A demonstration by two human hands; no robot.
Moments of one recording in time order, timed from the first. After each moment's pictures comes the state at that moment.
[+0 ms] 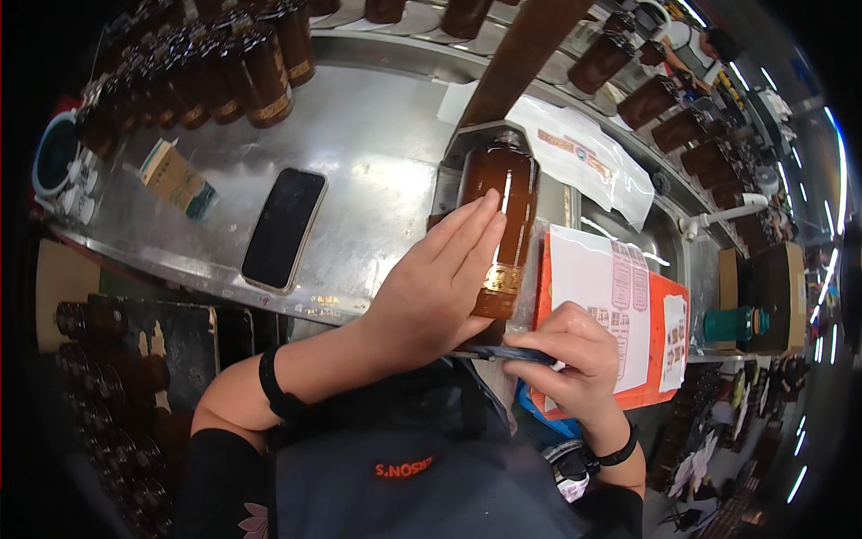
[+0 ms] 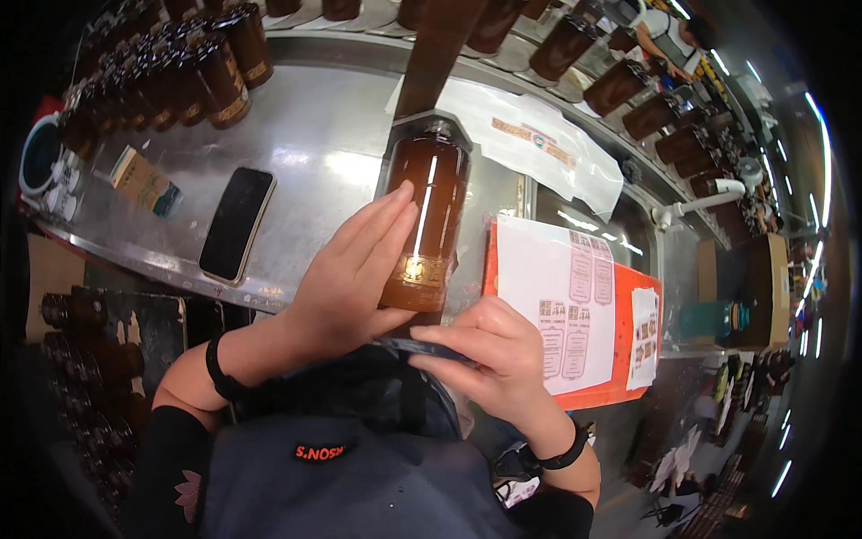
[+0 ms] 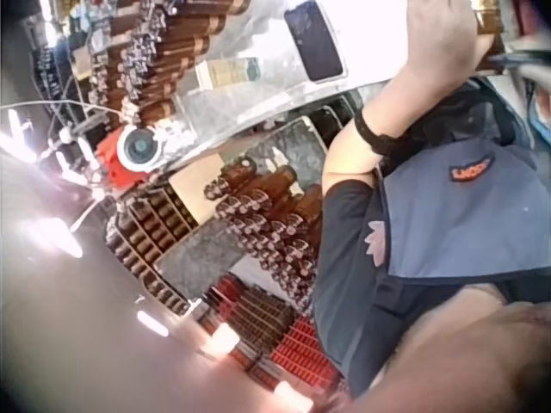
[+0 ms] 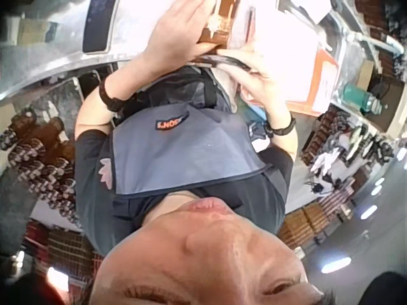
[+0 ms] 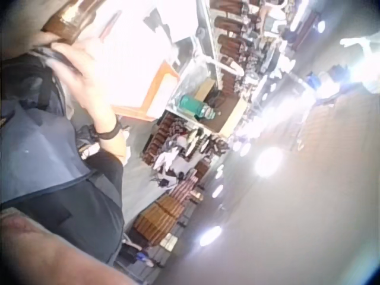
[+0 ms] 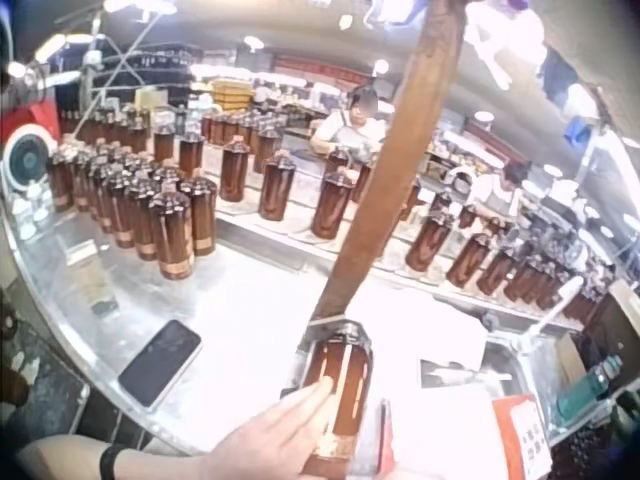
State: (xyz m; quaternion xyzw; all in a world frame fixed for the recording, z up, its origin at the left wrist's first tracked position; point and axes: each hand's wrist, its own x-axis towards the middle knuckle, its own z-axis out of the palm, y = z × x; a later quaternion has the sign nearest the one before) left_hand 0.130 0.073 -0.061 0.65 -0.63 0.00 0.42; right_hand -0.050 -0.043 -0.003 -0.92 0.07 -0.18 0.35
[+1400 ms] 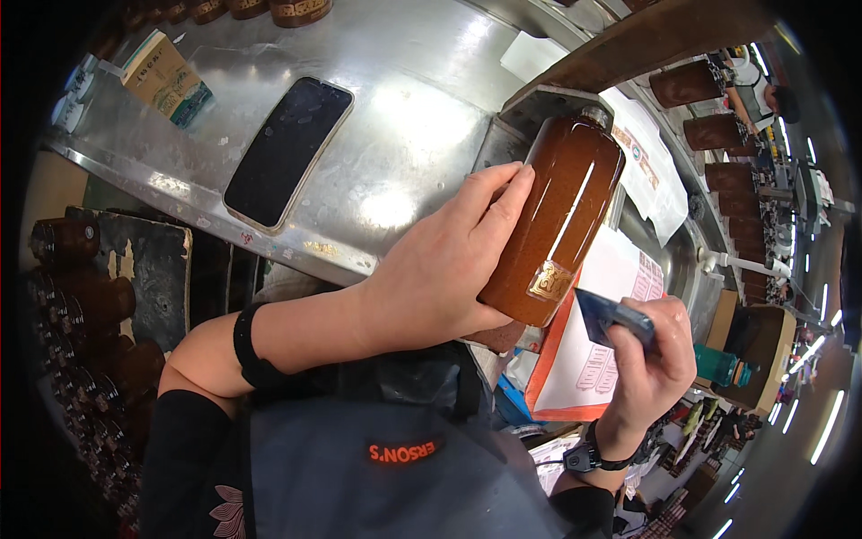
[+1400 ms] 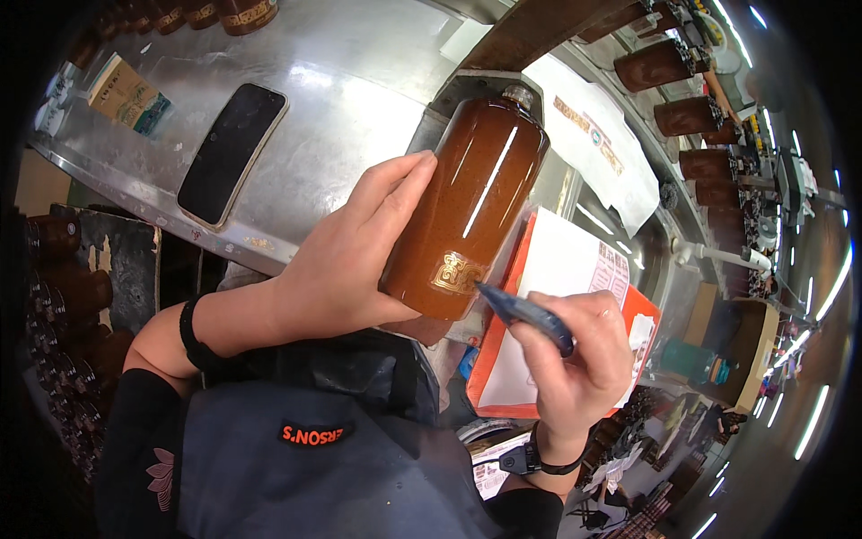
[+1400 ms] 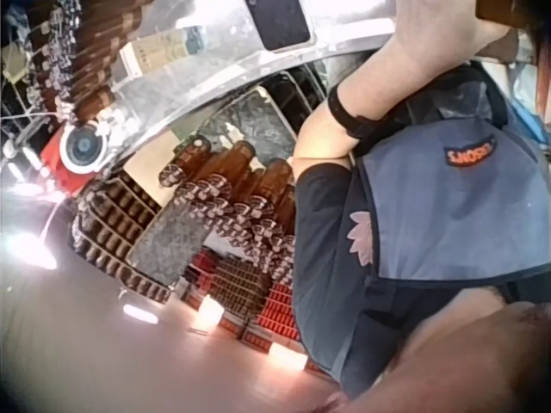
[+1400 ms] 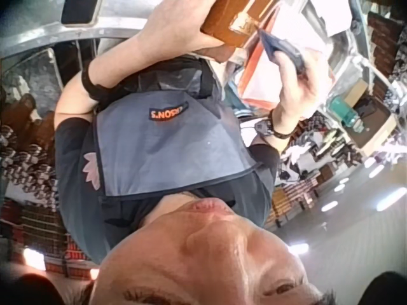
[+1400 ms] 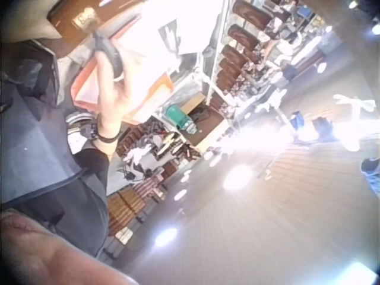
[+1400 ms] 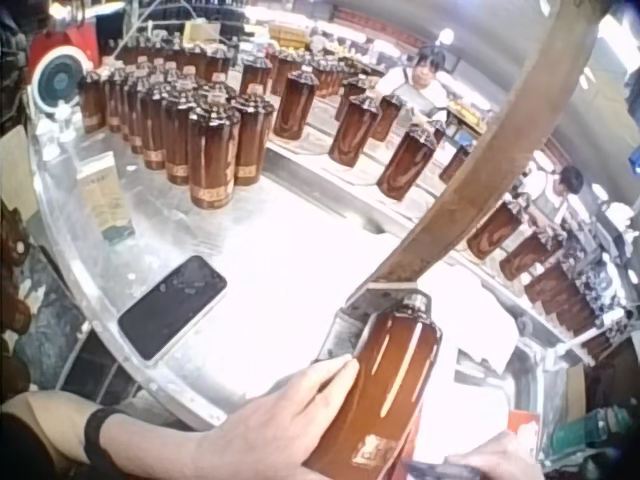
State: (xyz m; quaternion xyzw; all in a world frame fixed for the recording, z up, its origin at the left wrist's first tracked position) left_hand 0.138 0.078 -0.080 0.67 -0.51 -0.14 0.52; right_hand -0.035 -0.065 0.018 -0.91 0.20 -0.21 0.29
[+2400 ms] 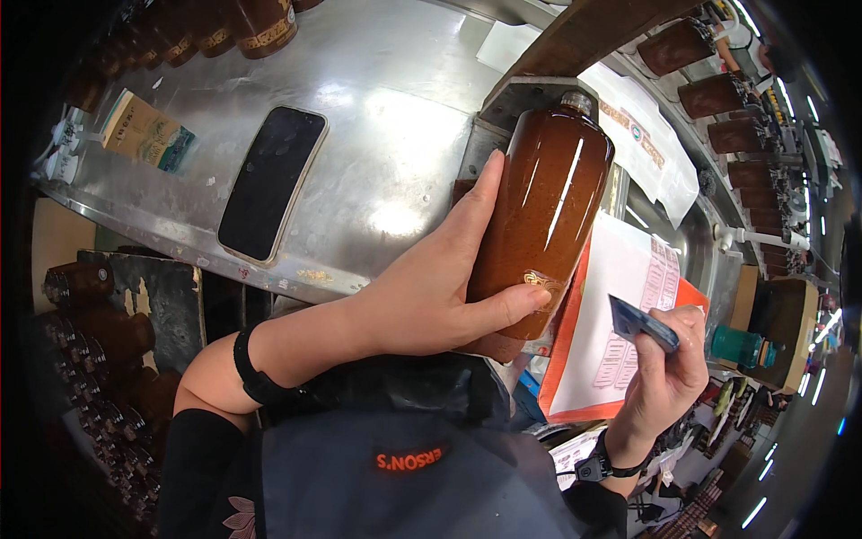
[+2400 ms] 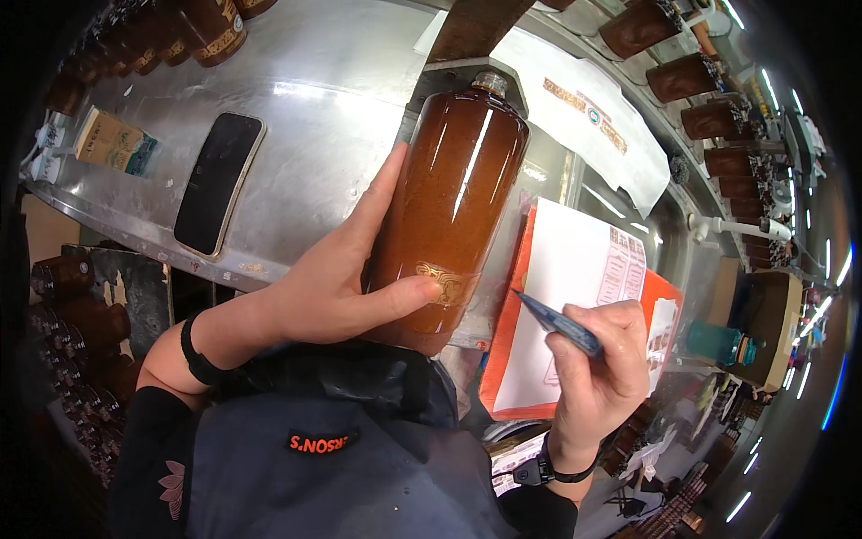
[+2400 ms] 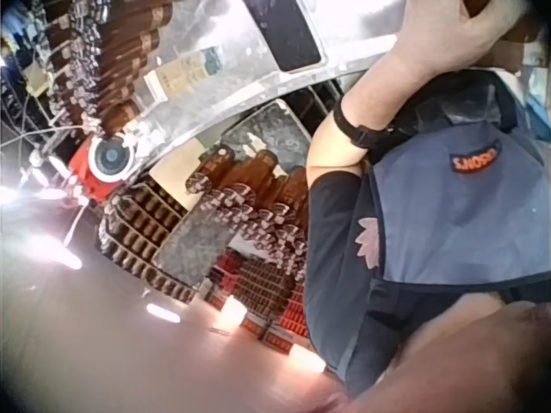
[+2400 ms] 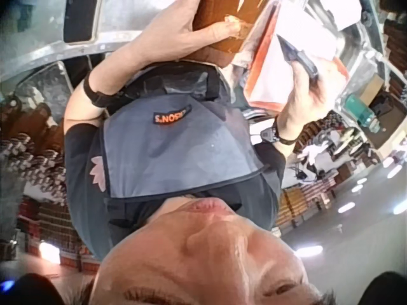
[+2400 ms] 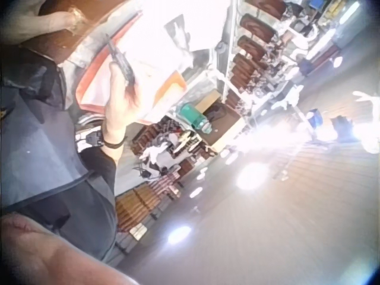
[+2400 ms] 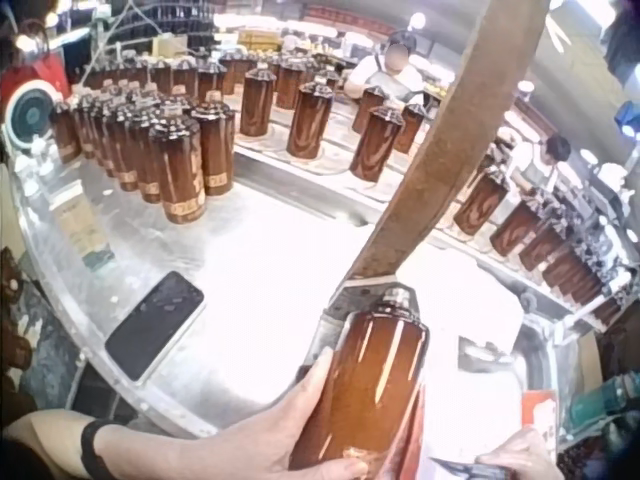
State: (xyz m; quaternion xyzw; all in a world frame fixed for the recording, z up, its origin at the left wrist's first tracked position) left_hand 0.148 0.068 -0.082 0.56 -0.45 -0.40 0.58; right_hand -0.062 -0.077 -0.001 -0.85 0.26 -0.29 0.34
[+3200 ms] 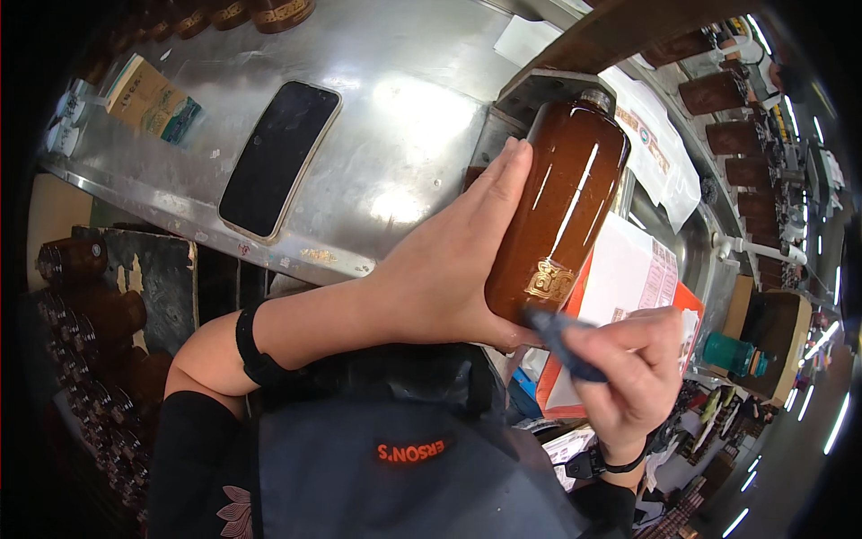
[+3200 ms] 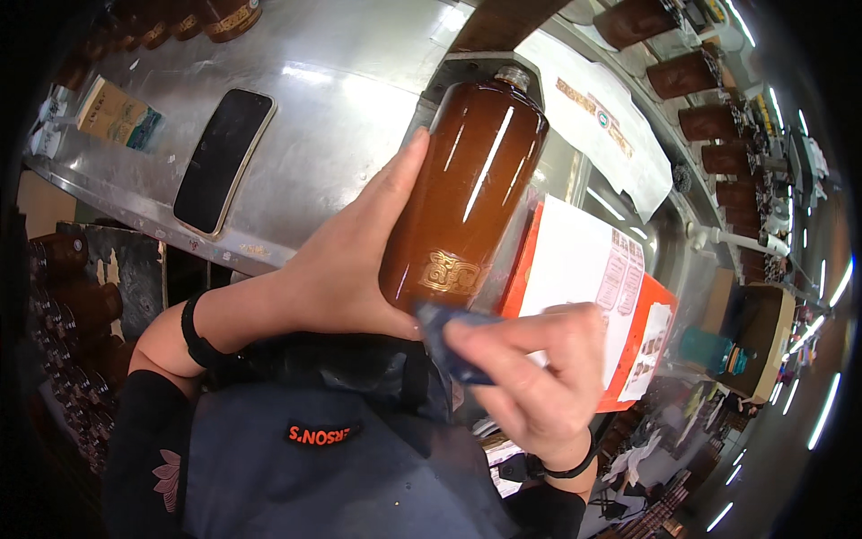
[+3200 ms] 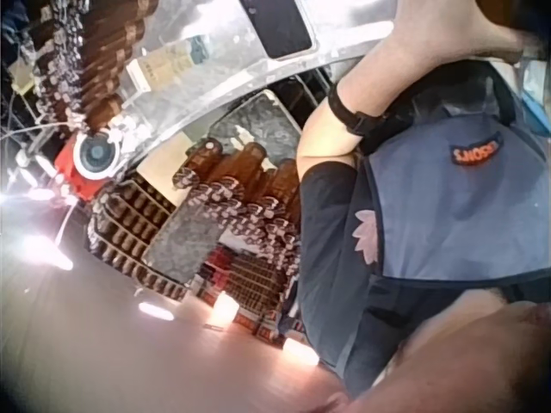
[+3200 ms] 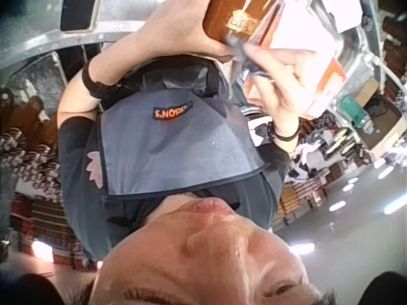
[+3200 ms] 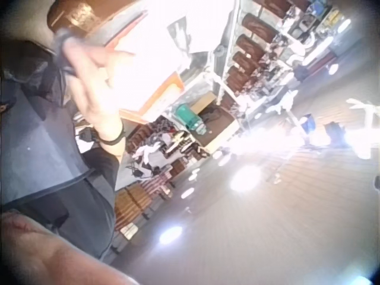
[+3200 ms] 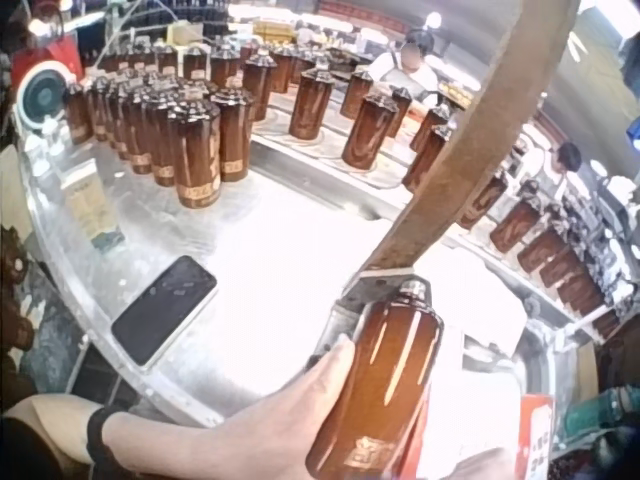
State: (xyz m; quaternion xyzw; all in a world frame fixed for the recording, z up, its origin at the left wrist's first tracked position) left_hand 0.144 0.070 -0.089 0.64 -0.53 -0.22 0.52; right_hand -0.027 -0.053 0.019 -0.97 0.07 -0.14 0.20
